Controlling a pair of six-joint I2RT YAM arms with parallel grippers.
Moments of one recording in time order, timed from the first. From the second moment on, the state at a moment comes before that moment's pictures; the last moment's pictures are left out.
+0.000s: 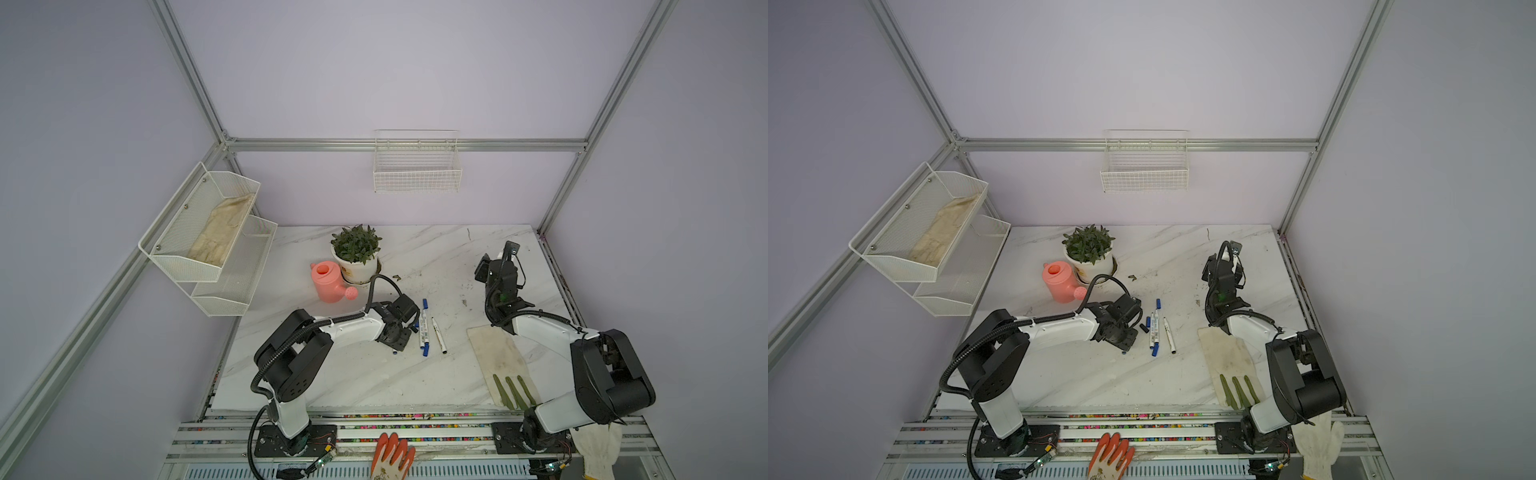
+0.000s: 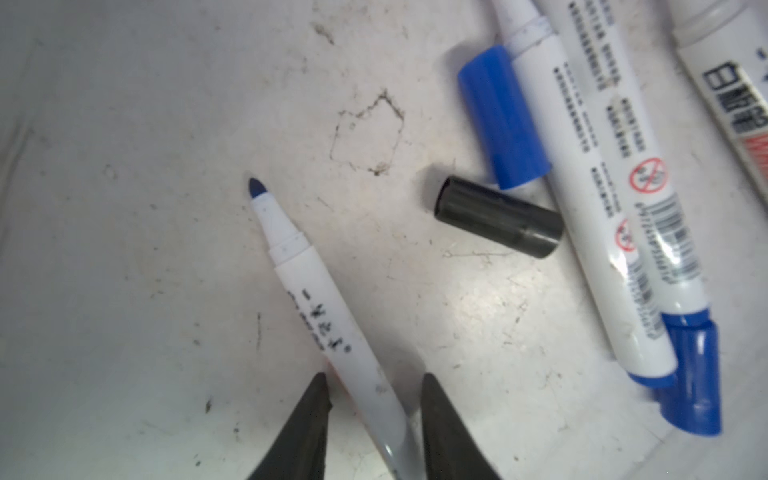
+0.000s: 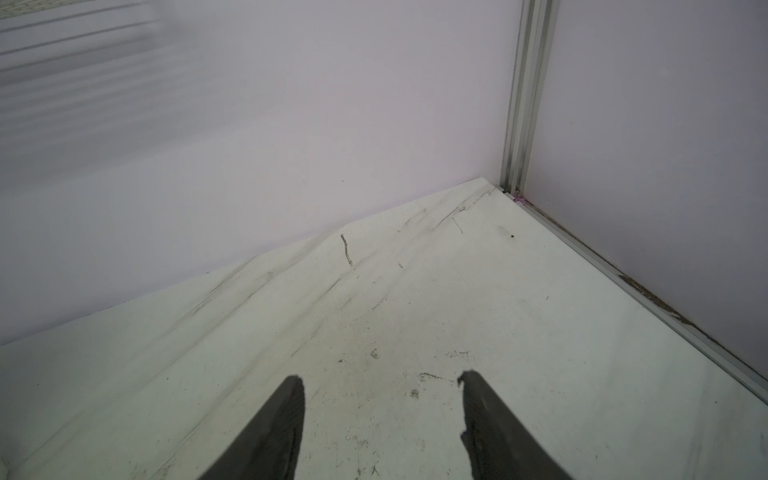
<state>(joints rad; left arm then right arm) -0.79 1.79 1.10 -0.57 -0.11 -0.31 0.33 1.50 0.78 0.47 0.54 0.33</state>
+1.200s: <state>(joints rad) -0.63 1.54 0.95 0.12 0.03 -0.41 0.50 1.72 1.05 0.37 -0.47 0.44</state>
